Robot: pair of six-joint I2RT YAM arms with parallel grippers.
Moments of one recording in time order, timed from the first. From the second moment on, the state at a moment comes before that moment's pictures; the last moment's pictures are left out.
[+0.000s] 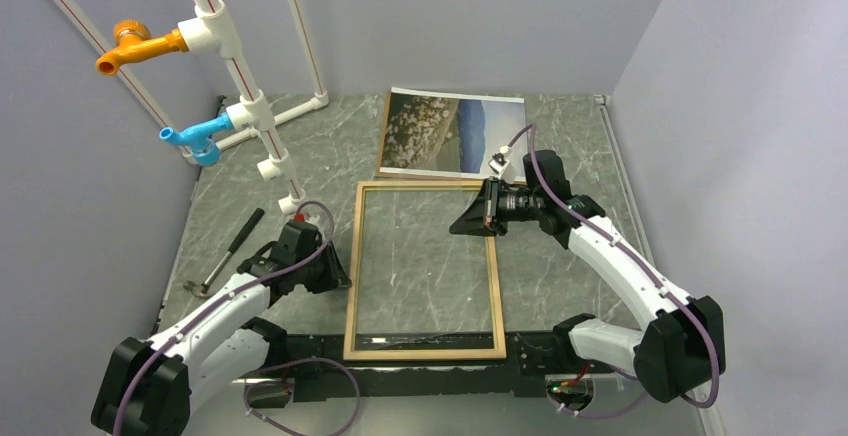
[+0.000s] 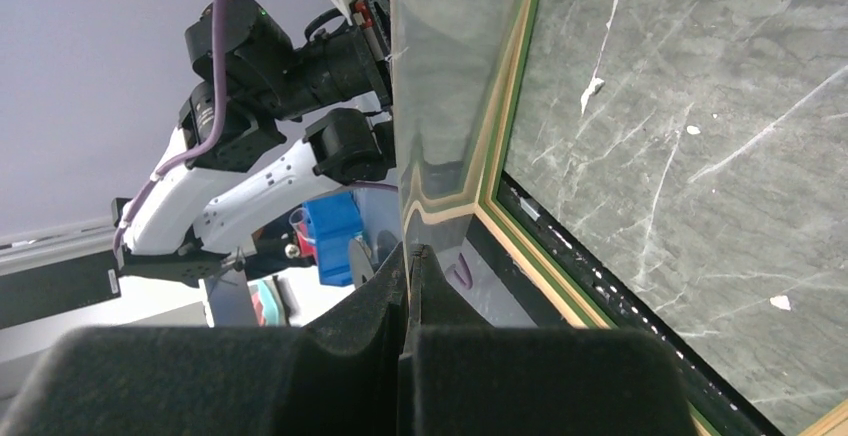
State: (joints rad) left arm -0.41 0.91 0.36 -0.41 0.21 -0.67; right arm 0.38 1.15 0.85 -0.38 -0.84 0.84
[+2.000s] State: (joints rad) left arm -0.41 0.93 0.37 -0.39 0.22 -0.64; right arm 0.41 1.22 0.97 -0.41 -0.83 0.80
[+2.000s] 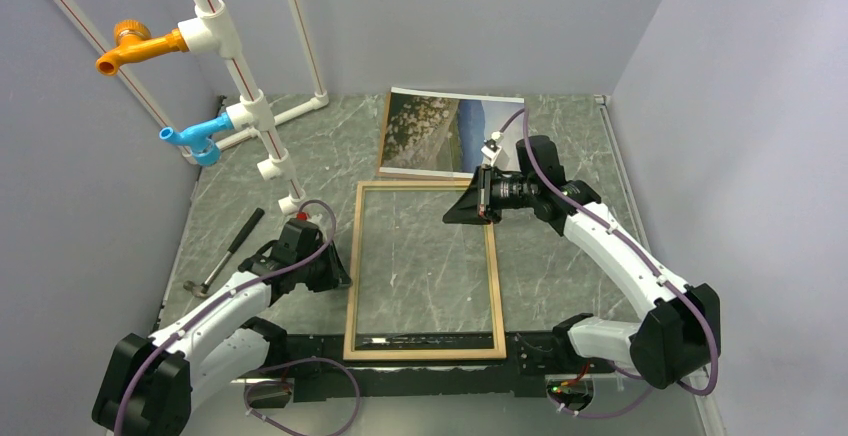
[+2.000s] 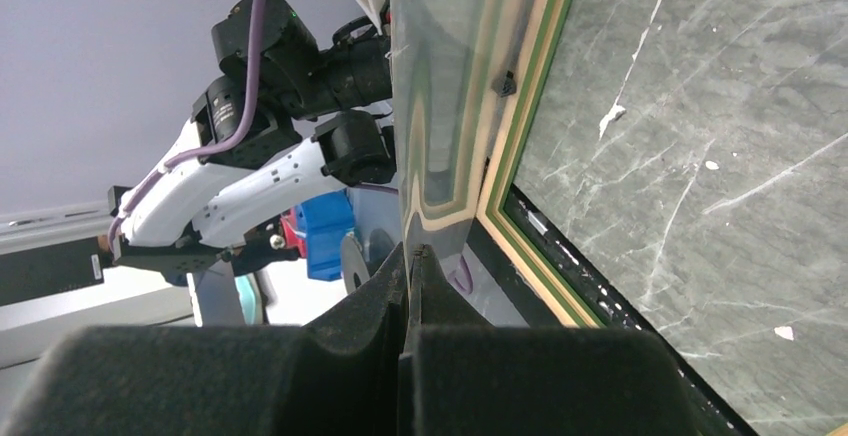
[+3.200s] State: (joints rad) left arm -0.41 0.93 0.37 -0.39 0.23 -0.64; right arm 0.41 1.19 0.90 -0.37 -0.79 0.82
